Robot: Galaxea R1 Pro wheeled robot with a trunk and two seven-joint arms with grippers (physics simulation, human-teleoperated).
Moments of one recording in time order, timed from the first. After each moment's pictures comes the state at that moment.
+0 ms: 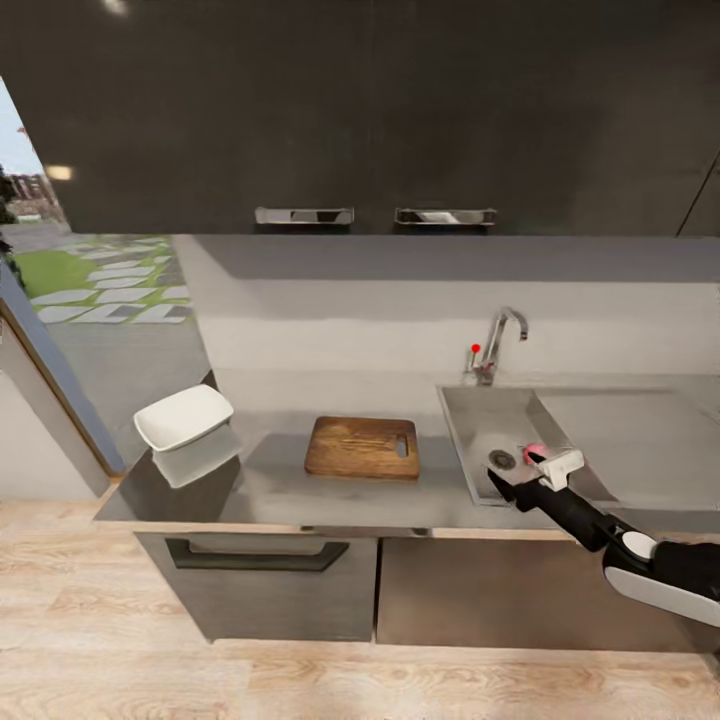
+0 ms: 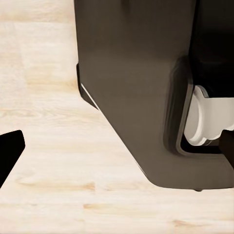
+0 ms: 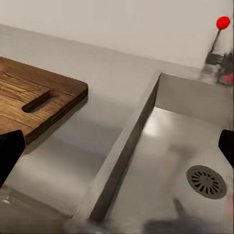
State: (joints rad) left arm 0.00 -0.02 0.00 -0.03 0.01 -0.07 0.00; right arm -1.08 -0.82 1.73 -1.19 -1.24 -0.55 -0.23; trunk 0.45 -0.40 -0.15
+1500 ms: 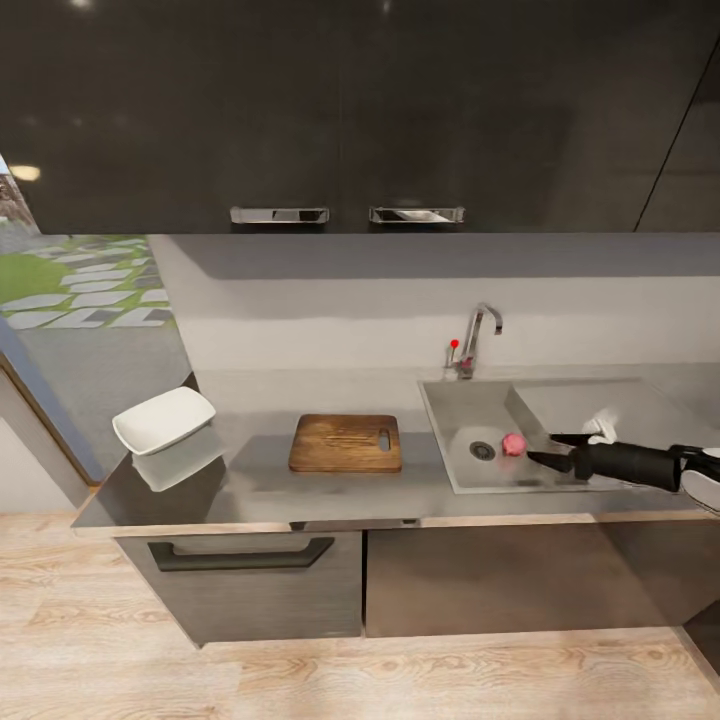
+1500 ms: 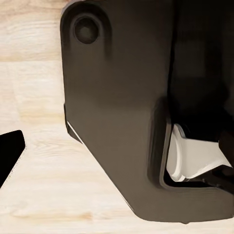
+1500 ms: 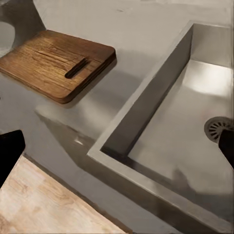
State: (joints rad) left arm 0.00 -0.05 0.00 -0.13 0.01 -0.07 0.01; right arm -1.08 -0.97 1.21 -1.05 -1.23 0.10 0.59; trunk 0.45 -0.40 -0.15
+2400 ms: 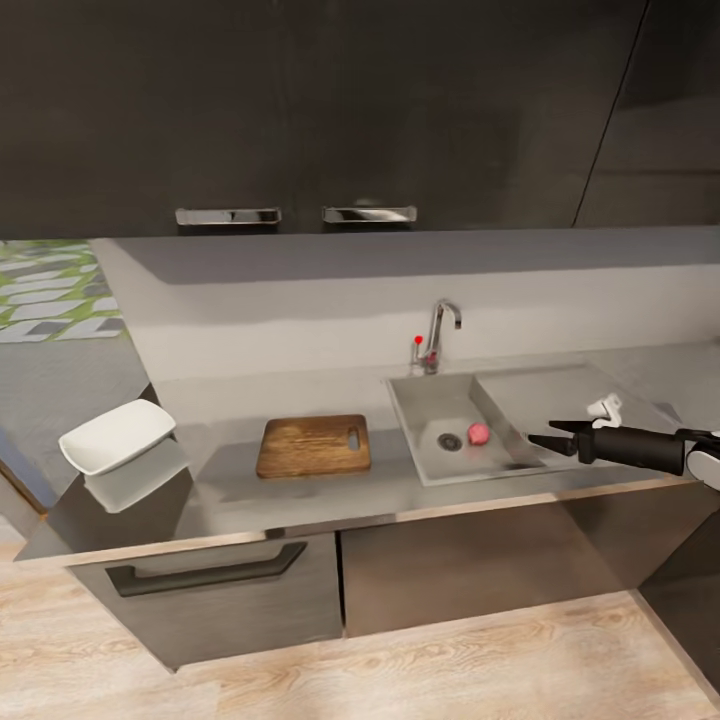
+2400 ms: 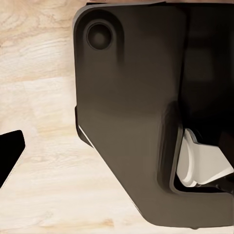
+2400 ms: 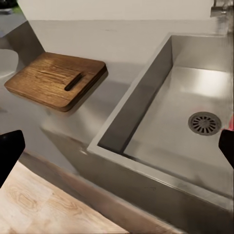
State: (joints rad) left arm 0.00 -0.03 0.01 -0.15 0.01 -0.06 0.01; right arm -1.08 -0.96 1.09 -1.04 -1.23 0.18 0.68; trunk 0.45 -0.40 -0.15
